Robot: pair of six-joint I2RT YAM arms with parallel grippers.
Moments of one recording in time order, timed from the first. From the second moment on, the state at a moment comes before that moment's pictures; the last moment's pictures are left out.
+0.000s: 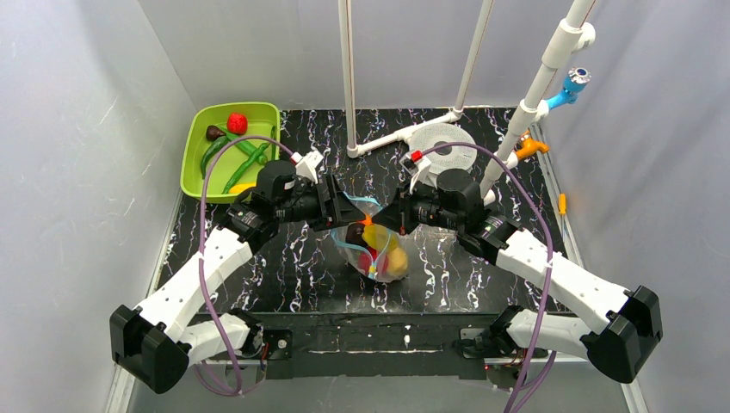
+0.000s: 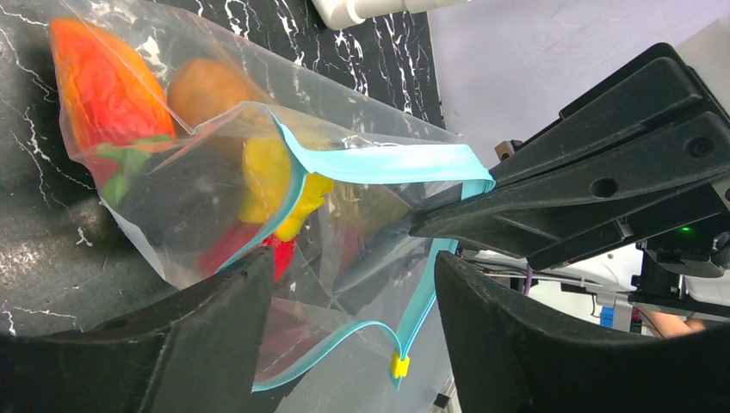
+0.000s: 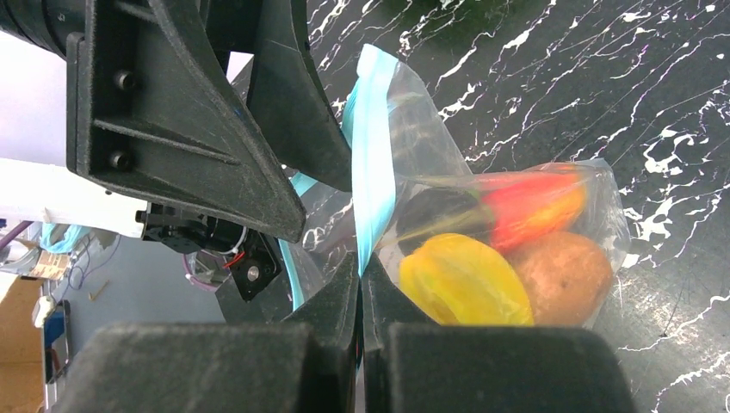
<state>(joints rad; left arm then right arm) -0.53 1.09 0.96 -0.42 0.53 -0.80 0.79 1.11 0.92 -0.12 -0.37 0.44</state>
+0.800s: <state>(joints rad) -0.53 0.76 1.15 -0.58 0.07 -0.43 0.79 1.10 0.90 -0.11 -0.36 0.44</state>
